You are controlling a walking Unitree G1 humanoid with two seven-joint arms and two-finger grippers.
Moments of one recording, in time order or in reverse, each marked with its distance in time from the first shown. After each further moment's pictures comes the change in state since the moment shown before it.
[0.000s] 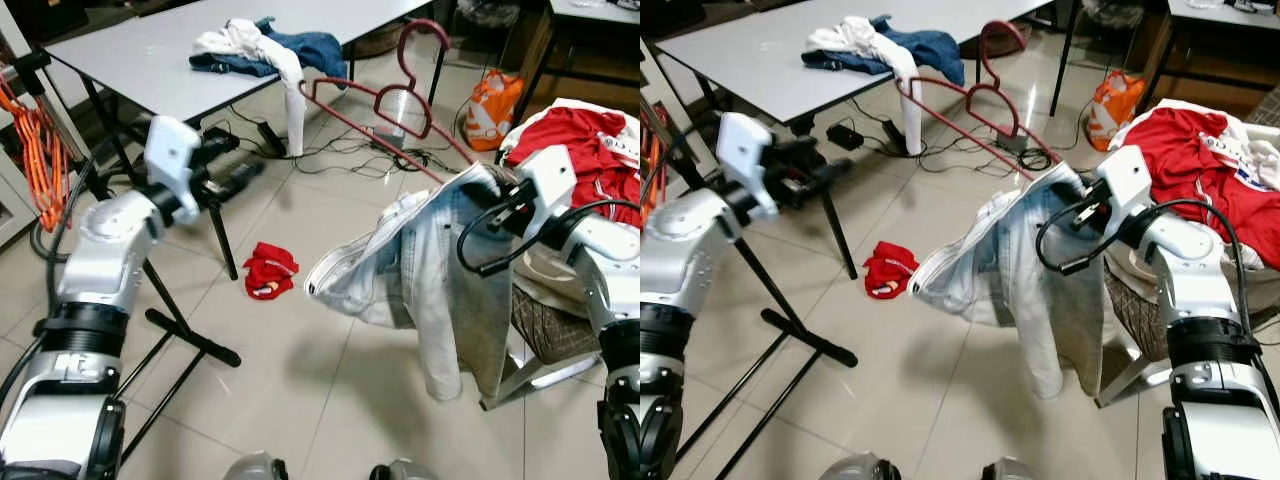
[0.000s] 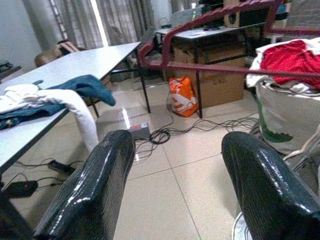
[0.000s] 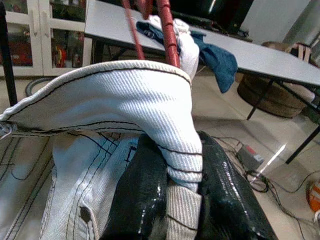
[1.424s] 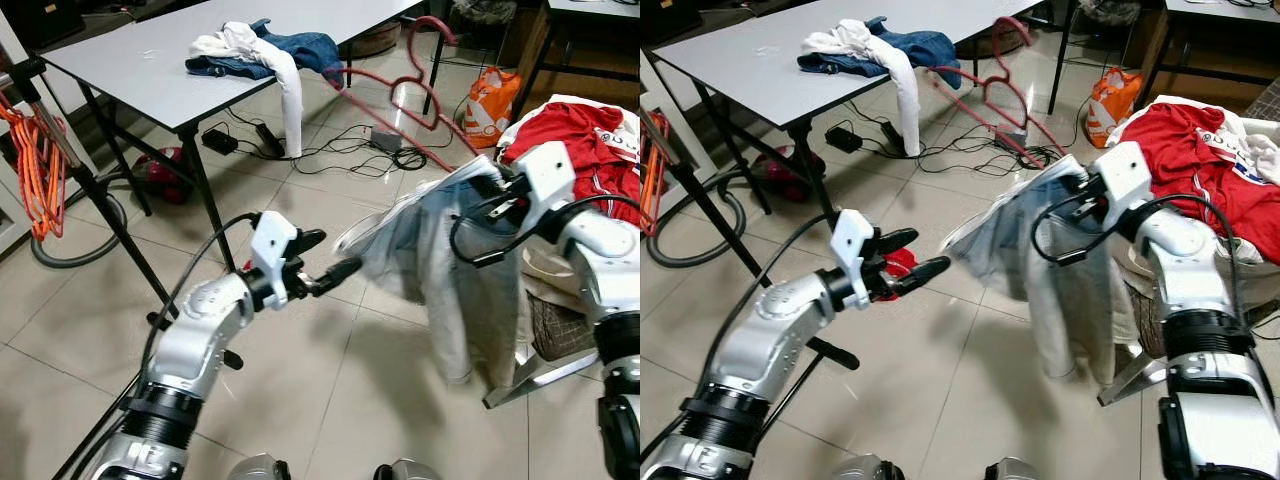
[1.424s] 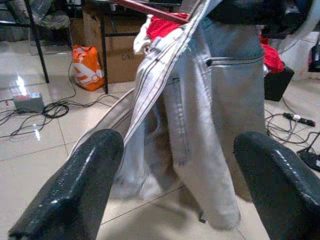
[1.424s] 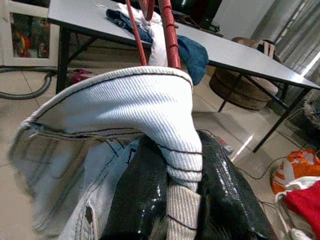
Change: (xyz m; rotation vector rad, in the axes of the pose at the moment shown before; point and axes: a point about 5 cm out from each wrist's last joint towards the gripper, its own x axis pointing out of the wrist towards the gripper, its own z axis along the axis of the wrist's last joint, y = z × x) left arm 0.011 -0.135 -0.052 -0.263 0.071 -0.333; right arm 0.008 -0.003 -0.004 -0.061 0.038 -0.099
